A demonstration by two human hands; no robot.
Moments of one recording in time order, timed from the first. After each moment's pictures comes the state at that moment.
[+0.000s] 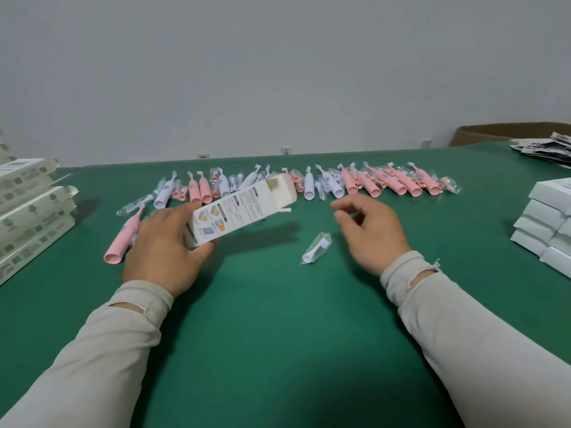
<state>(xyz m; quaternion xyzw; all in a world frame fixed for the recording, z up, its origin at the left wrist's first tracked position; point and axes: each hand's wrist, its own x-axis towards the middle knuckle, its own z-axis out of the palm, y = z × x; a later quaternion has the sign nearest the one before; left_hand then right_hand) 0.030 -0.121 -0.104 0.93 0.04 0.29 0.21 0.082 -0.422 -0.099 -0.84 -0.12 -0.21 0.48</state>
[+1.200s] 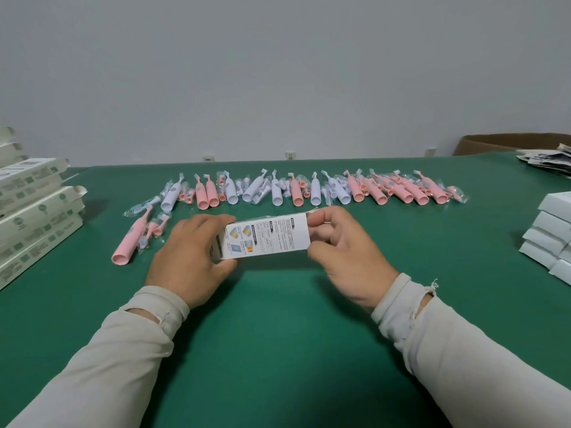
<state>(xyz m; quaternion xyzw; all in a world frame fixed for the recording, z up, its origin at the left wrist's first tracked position) 0.022 -0.138 -0.103 0.95 -0.03 0.25 0.20 0.043 -0.374 -0.092 -0.71 -0.22 0.00 0.67</state>
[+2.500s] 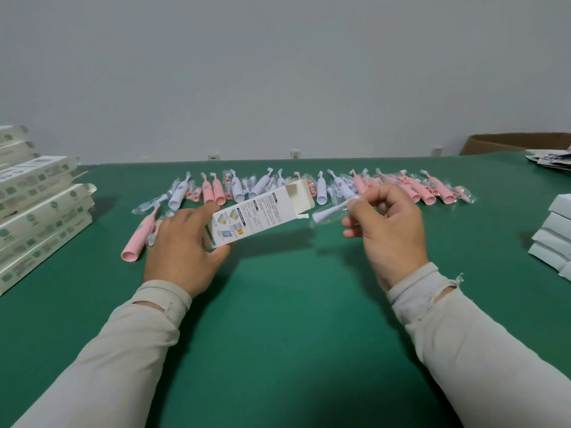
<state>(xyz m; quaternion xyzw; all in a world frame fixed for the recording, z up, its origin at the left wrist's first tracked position) 0.030 -0.124 -0.104 0.94 0.05 0.28 0.20 0.055 -0.393 -0.074 -0.62 -0.10 -0.21 0.75</state>
